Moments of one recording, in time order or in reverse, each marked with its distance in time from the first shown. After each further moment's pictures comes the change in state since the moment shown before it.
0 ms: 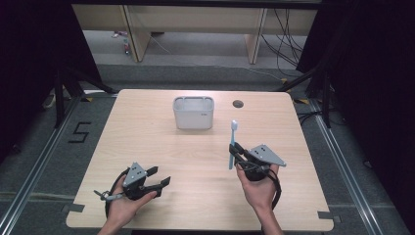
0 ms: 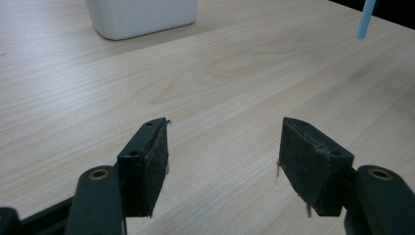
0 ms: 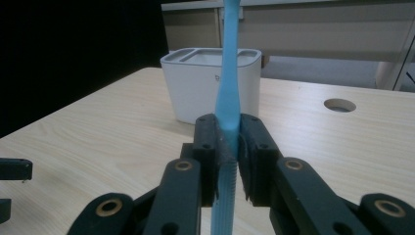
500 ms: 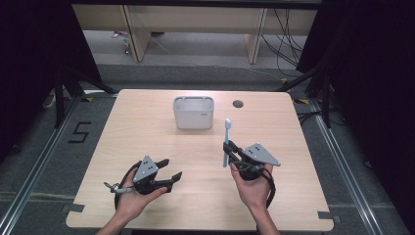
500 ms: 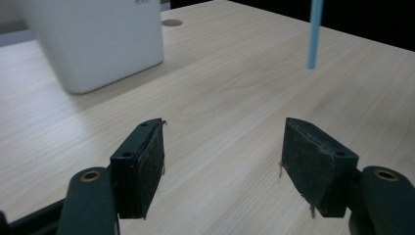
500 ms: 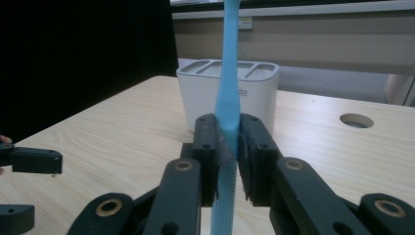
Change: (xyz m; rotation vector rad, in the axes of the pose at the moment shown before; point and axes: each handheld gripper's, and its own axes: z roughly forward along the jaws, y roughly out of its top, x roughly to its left) left arm -0.023 0.034 0.017 -0.045 -0.085 0.114; right arm 0.014 0.005 0.008 -0.031 0.033 -0.016
